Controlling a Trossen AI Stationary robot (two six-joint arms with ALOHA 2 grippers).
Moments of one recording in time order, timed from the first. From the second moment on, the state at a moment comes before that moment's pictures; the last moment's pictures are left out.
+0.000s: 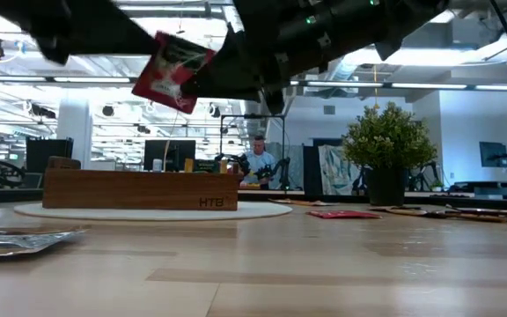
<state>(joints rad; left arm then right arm) -0.76 1.53 0.70 0.32 -1.30 -0.46 0.26 1.92 1.09 0.44 0.28 0.21</state>
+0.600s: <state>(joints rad) -0.55 1.36 0.79 -0.05 -0.75 -0.22 0.28 1.92 1.07 0.42 0.29 0.16</state>
